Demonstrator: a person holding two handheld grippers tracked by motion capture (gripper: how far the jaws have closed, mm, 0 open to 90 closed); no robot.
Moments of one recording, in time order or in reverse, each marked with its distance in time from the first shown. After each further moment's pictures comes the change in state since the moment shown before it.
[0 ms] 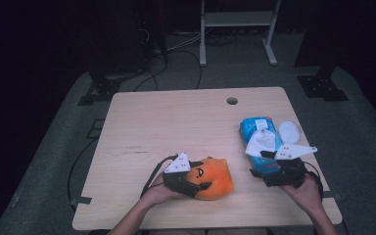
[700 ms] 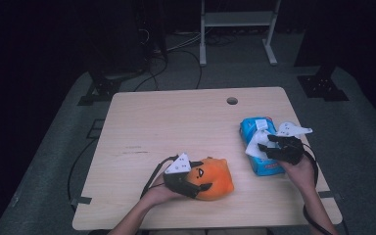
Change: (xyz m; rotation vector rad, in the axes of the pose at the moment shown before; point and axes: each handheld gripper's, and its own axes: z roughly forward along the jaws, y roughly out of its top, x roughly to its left) left arm -0.001 -0.001 0.001 -0.003 -0.002 0.004; right arm -0.071 -0.011 0.036 0.063 -0.238 0.111
